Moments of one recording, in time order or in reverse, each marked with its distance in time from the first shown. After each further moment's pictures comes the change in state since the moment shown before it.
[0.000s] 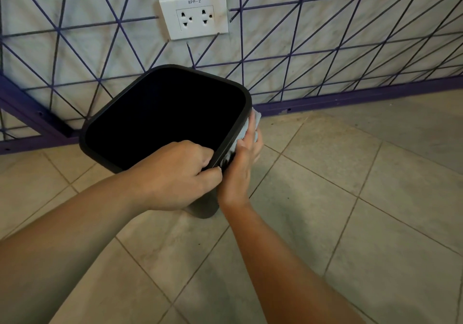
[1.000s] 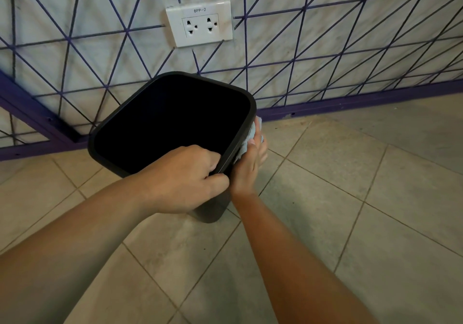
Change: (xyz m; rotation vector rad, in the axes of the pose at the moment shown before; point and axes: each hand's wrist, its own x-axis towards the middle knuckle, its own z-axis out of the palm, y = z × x) left_hand 0.003 -0.002 0.000 -0.024 -0.019 -0.012; right_hand 0.026 0.016 0.001 0.010 0.046 0.069
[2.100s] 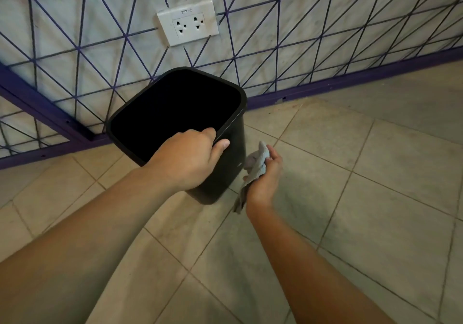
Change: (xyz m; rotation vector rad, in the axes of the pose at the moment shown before) left_hand -0.021 0.047 0.013 0.446 0.205 -0.104; right_hand -0.055 0.006 -0.064 0.262 0.135 0.319
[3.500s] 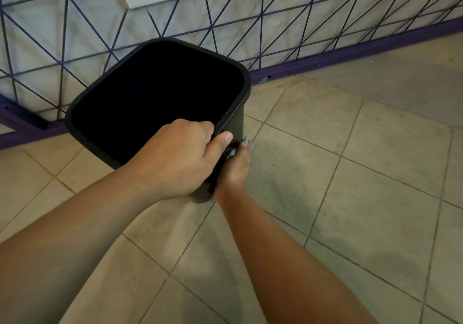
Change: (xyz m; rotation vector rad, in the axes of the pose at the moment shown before) left_hand 0.008 0.015 0.009 -0.332 -0.010 0.077; right_hand 0.022 0.026 0.027 -0.051 0.094 0.111
